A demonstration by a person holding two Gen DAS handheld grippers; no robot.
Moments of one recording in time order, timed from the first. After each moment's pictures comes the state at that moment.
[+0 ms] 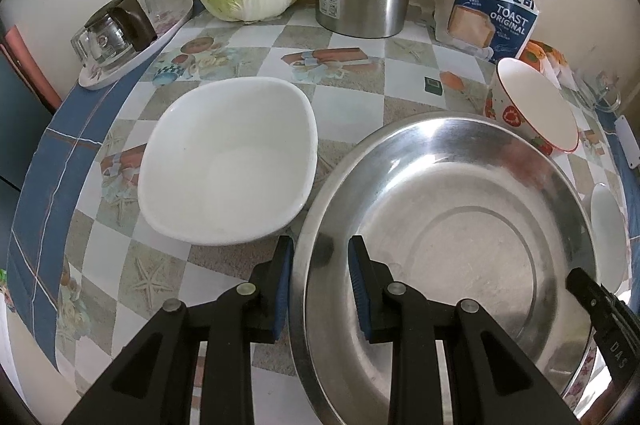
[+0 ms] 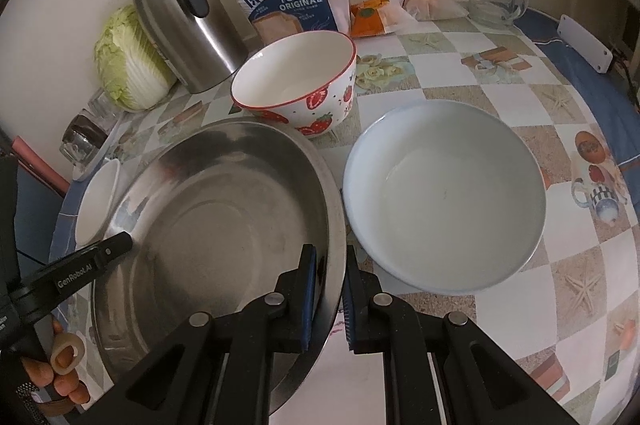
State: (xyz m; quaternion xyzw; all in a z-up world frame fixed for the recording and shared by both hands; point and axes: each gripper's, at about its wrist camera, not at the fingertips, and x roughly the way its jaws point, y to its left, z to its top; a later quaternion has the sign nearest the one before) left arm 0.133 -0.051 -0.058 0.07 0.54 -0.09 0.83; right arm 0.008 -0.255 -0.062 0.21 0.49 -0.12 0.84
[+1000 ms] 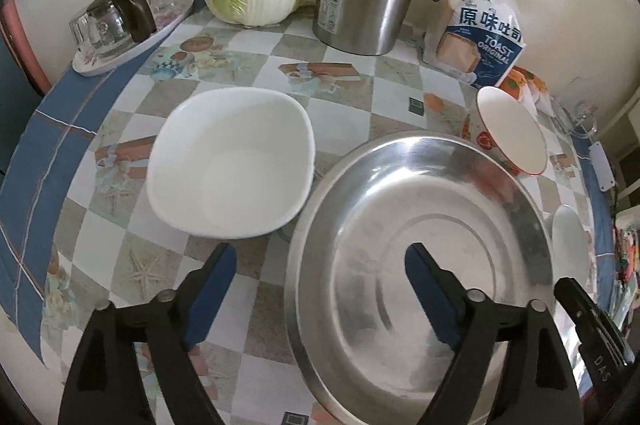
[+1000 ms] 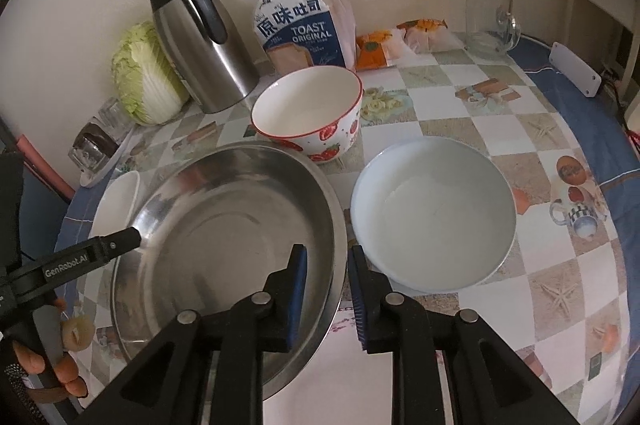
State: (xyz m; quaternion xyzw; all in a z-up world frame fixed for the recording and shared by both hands) left arm 0.131 -0.035 -0.038 0.01 0.54 -0.12 0.83; right arm -0.005 -0.249 -0.030 0.19 0.46 -0.12 0.86
